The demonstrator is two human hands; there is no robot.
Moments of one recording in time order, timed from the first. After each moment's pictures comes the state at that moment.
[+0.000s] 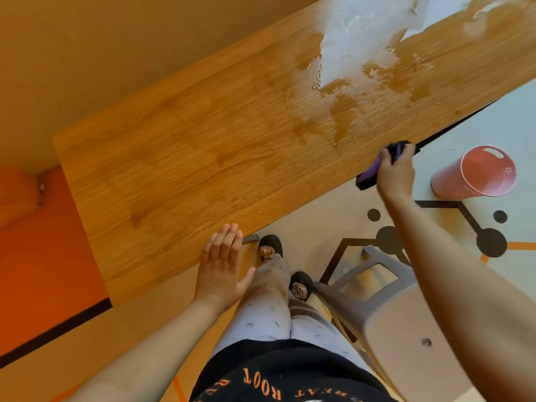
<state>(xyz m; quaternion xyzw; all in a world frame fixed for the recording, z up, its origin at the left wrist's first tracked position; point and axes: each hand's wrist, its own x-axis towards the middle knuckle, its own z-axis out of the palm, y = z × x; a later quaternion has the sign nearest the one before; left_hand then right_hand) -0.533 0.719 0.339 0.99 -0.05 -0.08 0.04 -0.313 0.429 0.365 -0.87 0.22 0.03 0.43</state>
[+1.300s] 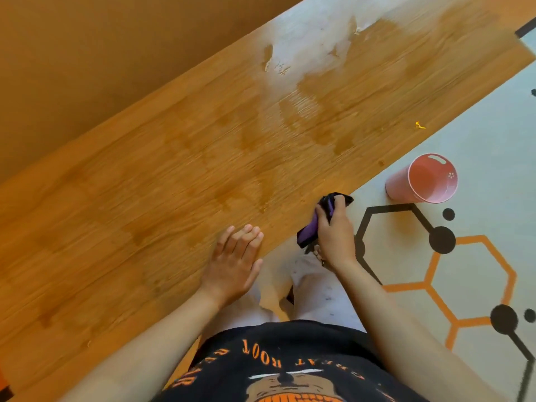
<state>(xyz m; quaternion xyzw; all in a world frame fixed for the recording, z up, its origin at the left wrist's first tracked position) -0.350 0.605 0.339 0.97 -0.23 -0.04 0.04 -0.281 0.393 0.373 -0.88 0.19 0.11 0.41</state>
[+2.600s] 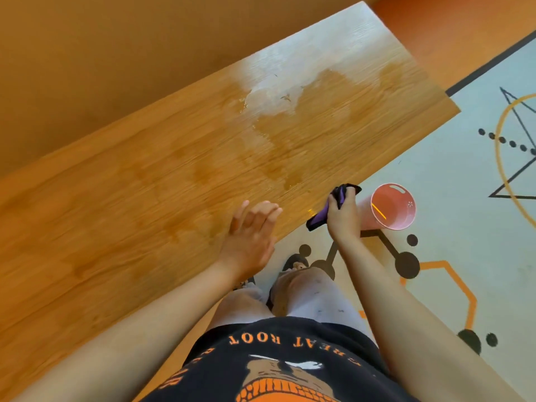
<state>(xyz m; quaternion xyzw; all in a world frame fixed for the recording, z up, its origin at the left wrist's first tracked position) -0.249 0.483 0.366 0.97 -0.23 0.02 0.07 -0.193 0.280 0.378 -0.87 0.27 0.09 0.40</state>
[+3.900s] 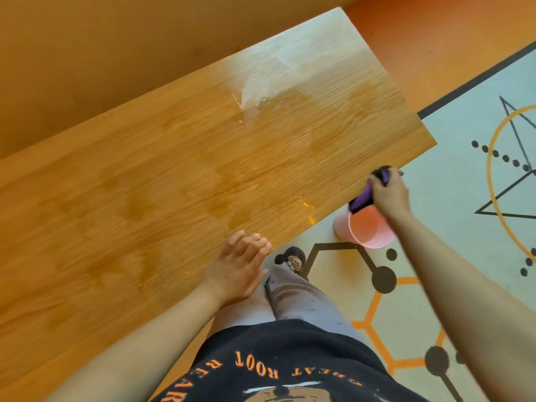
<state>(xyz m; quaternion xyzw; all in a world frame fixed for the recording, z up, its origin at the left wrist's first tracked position) -0.196 0.396 0.330 0.95 -0.29 0.02 0.05 -0.035 0.096 0.390 -0.90 0.25 0.11 0.33</state>
